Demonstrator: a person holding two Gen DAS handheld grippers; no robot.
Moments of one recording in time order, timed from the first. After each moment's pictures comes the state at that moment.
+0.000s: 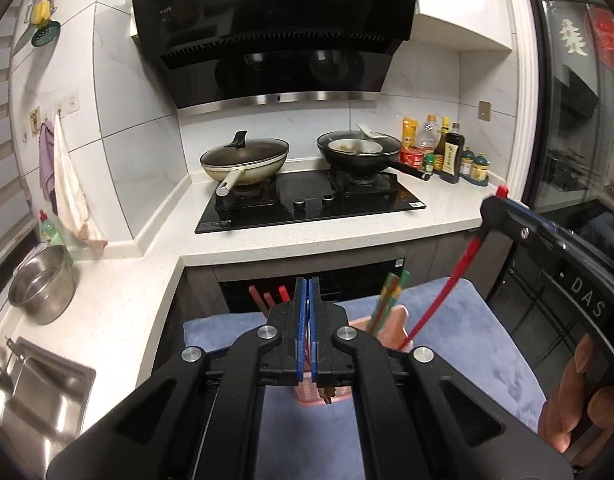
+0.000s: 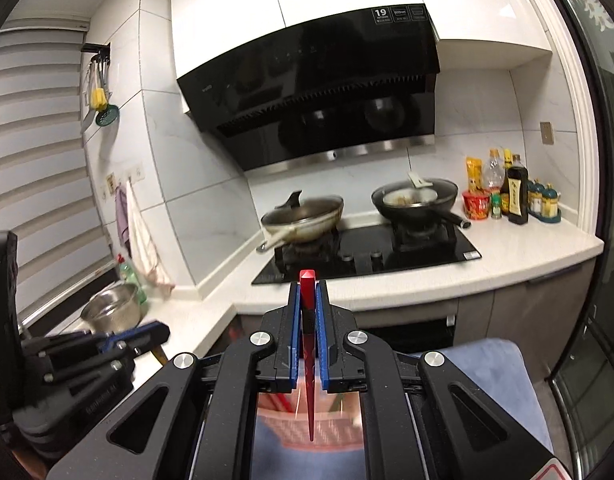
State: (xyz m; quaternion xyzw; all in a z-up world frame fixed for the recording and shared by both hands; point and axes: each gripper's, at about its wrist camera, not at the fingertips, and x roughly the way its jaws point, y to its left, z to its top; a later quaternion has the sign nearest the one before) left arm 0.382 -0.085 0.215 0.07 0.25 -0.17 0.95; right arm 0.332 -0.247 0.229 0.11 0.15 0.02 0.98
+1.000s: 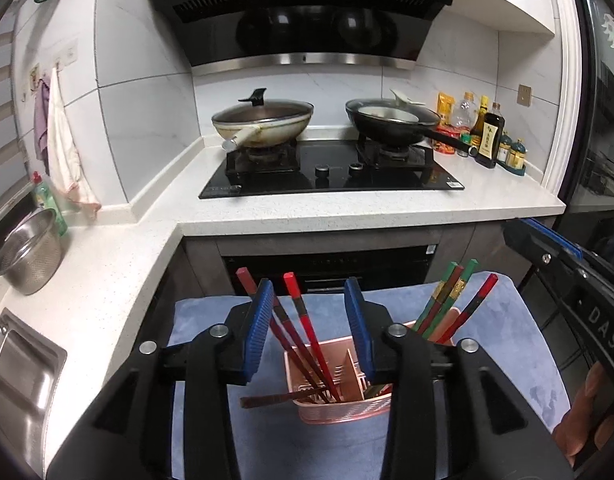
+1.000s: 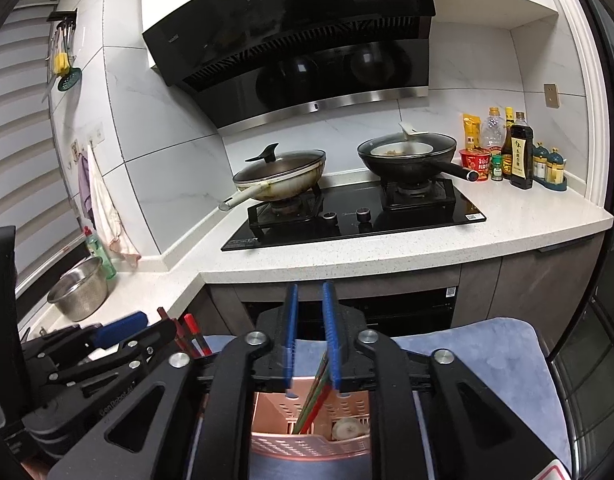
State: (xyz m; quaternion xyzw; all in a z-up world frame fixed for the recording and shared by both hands) left arm 0.452 -0.095 0.143 0.05 0.29 -0.12 0.95; right arm 0.411 -0.258 0.157 0.11 0.22 0.00 0.97
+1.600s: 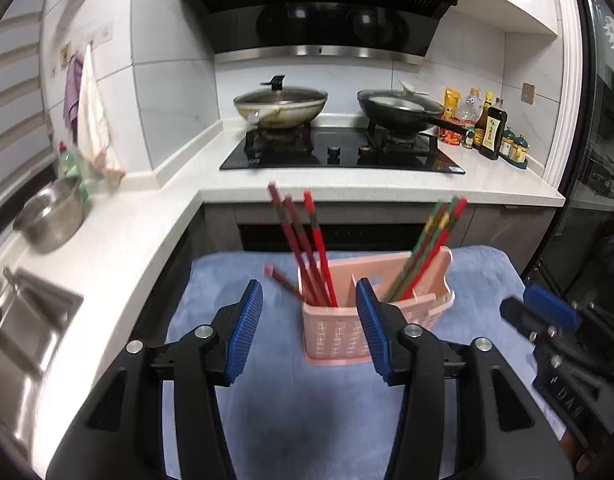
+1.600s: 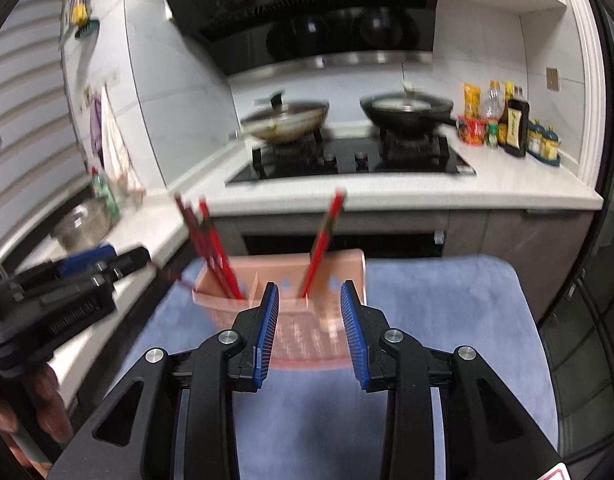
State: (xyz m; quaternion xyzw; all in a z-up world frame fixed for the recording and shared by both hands) left arm 0.372 -0.070 0.122 0.03 0.31 -0.10 0.95; right arm 0.331 -0.241 0.111 0.07 0.30 0.00 0.95
